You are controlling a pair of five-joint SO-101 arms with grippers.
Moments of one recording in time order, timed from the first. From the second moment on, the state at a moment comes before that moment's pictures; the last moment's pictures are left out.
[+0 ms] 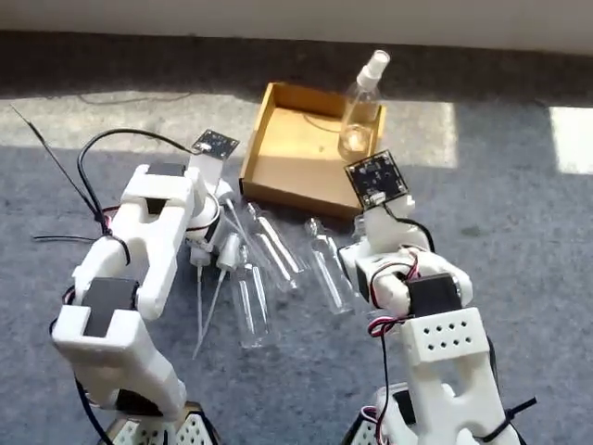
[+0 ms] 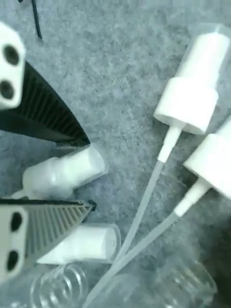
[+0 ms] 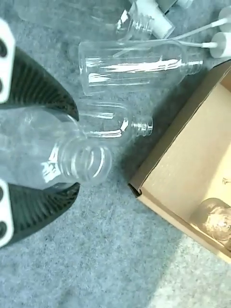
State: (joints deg) left arm -2.4 13.5 19.7 61.8 -11.6; right arm -15.6 -52.1 51.6 58.4 14.7
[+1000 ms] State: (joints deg) left arm 0.7 -42.8 -0.2 73.7 -2.2; right arm -27.1 -52.3 58.9 27.6 7.8
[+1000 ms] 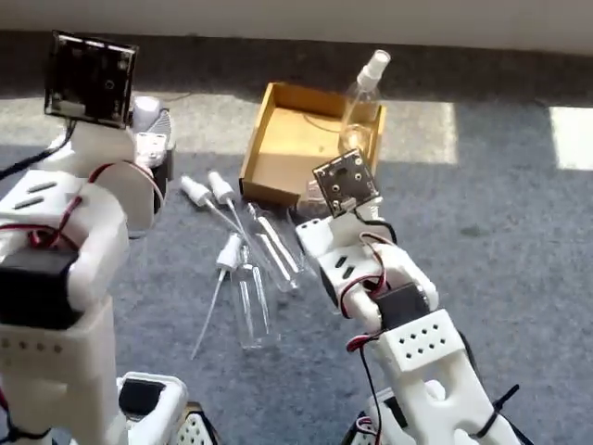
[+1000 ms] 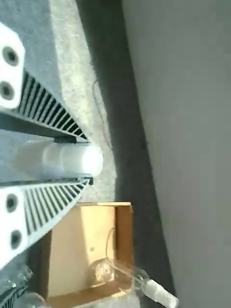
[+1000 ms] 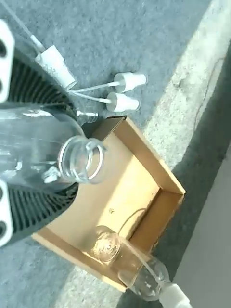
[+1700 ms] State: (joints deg) left arm 23.0 -44.9 10.5 39.9 4.2; right arm -33.4 -70.9 75.0 13.7 5.3
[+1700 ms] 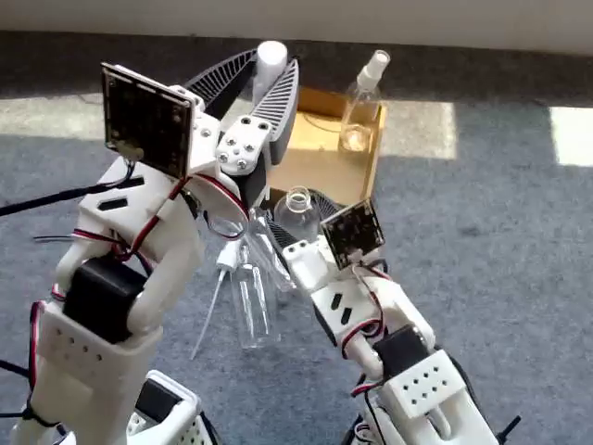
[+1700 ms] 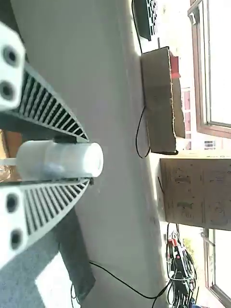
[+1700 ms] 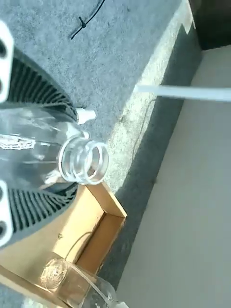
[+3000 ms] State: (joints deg) left arm 29.5 -40.1 24.0 34.6 4.5; right arm -33.6 -79.4 81.1 16.0 8.6
